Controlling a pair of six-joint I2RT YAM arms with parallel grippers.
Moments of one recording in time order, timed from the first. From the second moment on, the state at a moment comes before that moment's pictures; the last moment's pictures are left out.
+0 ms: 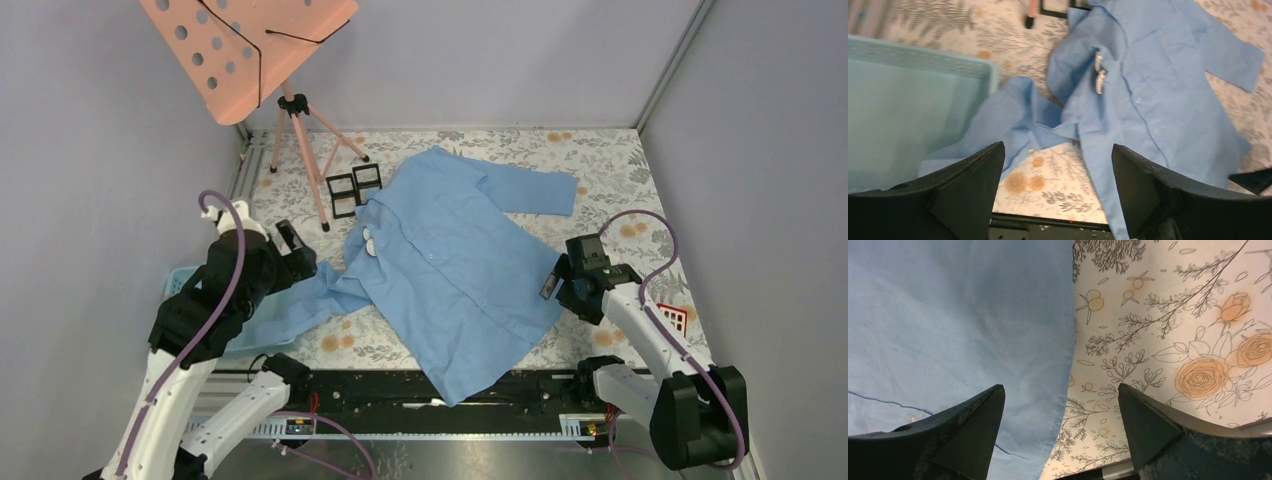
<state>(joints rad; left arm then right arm) -0.44 0.67 1.18 -1.16 -0.38 -0.64 0.19 1.02 0.58 -0.75 0.18 0.70</state>
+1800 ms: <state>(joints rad) -0.44 1.03 0.86 -0.62 0.01 -0.60 -0.32 1.35 0.90 -0.72 0.36 0.54</state>
